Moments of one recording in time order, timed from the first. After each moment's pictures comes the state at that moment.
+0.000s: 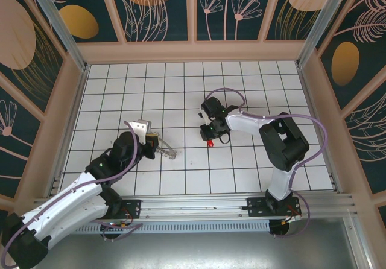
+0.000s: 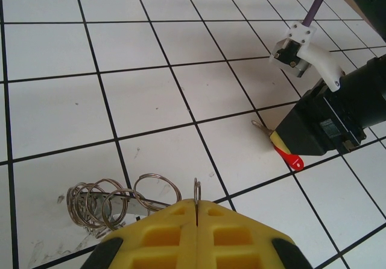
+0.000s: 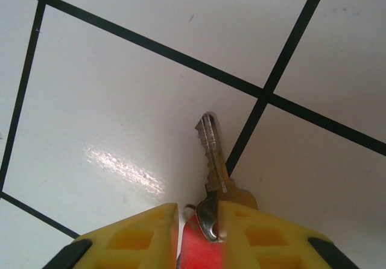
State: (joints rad) left arm -0.71 0.72 0.47 -0.26 -0.13 -0.43; right arm 0.66 1.83 1.13 -0.53 -0.13 0.22
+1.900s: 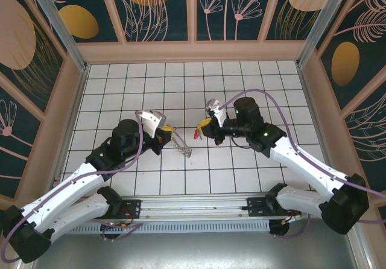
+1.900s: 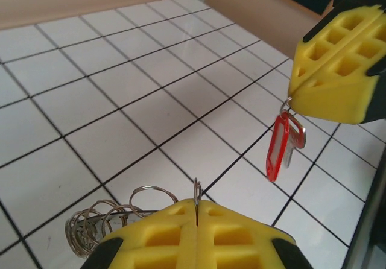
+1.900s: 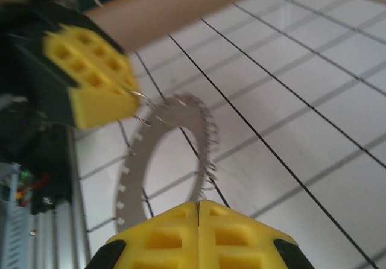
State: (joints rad) left arm -0.71 0.83 0.66 -0.19 0.21 -0.19; right arm 0.69 1.09 0.86 -0.20 -0.57 -0.03
